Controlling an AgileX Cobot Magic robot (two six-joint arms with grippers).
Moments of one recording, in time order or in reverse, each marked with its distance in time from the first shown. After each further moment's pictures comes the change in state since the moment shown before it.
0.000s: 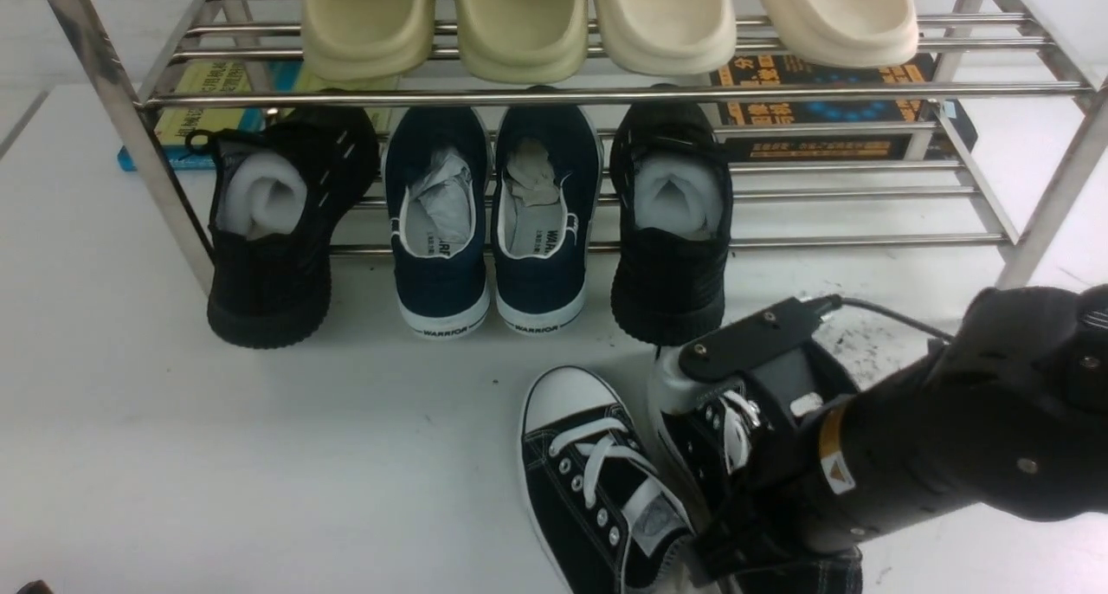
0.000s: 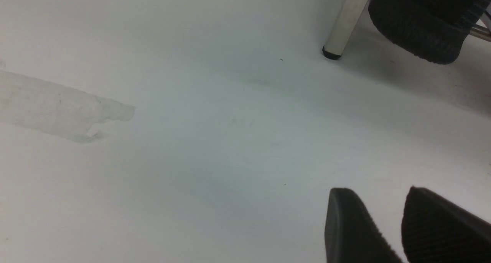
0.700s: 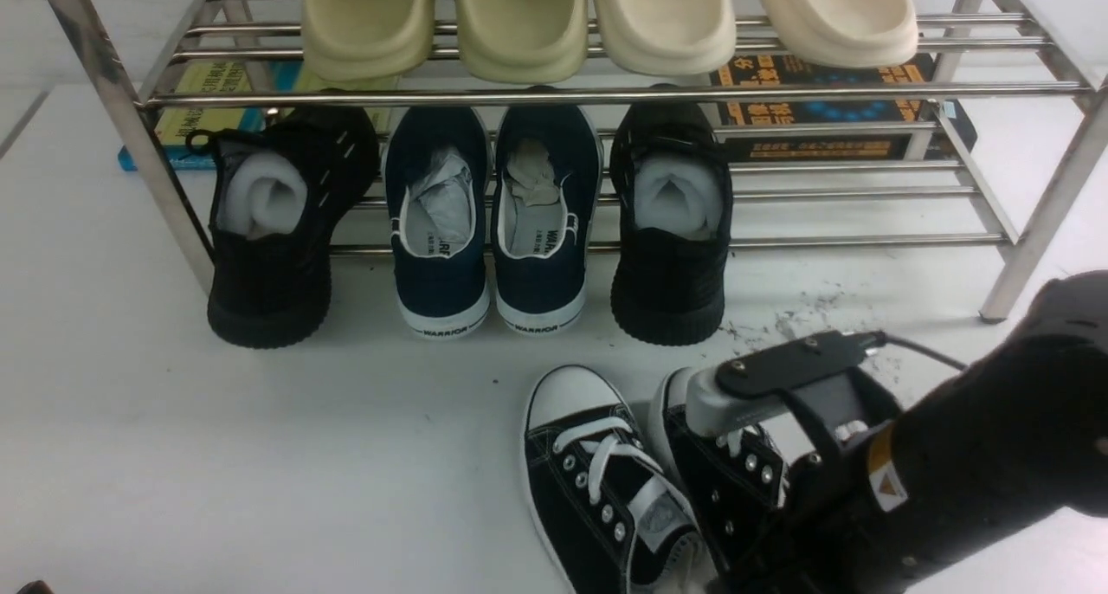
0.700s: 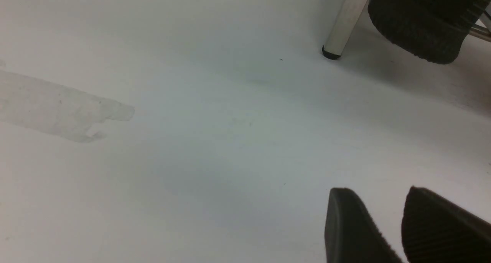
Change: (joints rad) right arm -0.003 -0.080 0.000 0.171 0.168 -0.026; left arm 0.000 0.000 0.000 0.000 0.000 0.000
